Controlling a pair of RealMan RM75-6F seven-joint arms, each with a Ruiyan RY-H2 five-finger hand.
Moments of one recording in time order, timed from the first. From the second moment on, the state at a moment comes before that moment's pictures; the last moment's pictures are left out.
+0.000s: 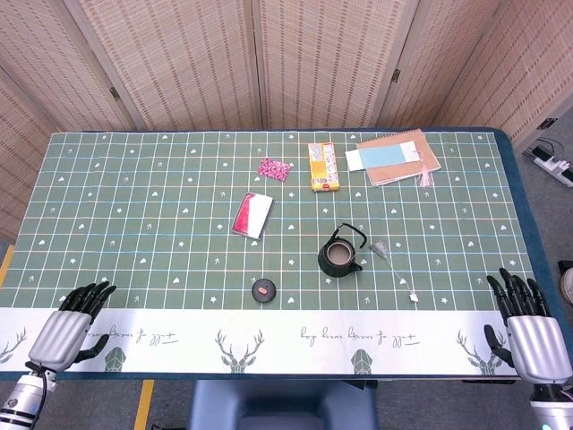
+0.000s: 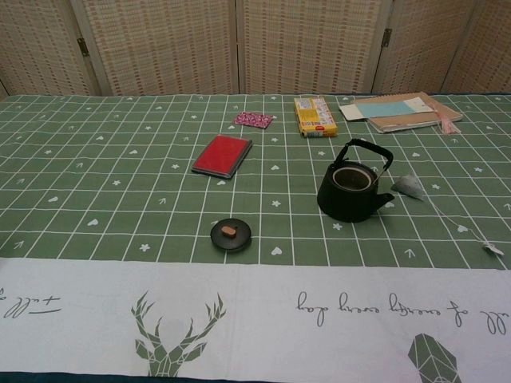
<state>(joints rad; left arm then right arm) -0.20 -1.13 0.06 -1.65 1.54 1.28 0.11 -0.03 -1.12 0.01 -1.70 -1.57 1.54 -0.23</state>
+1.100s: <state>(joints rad) -0.19 -1.12 0.07 -1.68 1.53 1.29 0.10 0.13 -1.26 0.04 -1.52 -1.58 1.34 -0.24</state>
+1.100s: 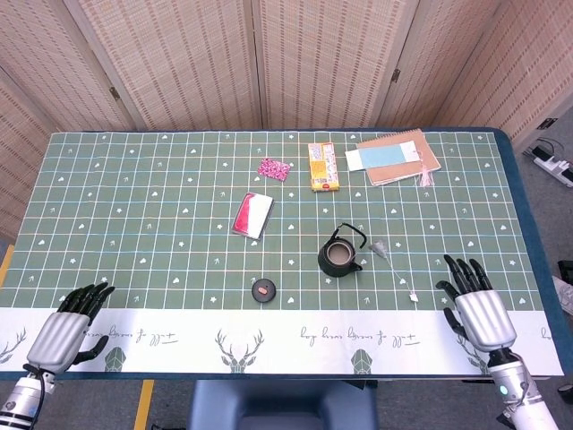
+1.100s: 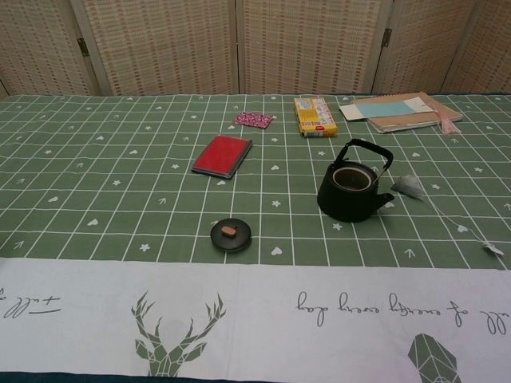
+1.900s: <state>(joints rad) -0.19 -1.10 0.07 -1.67 1.55 1.29 0.05 0.17 -1.60 0.03 -1.11 -1.53 1.29 -0.04</state>
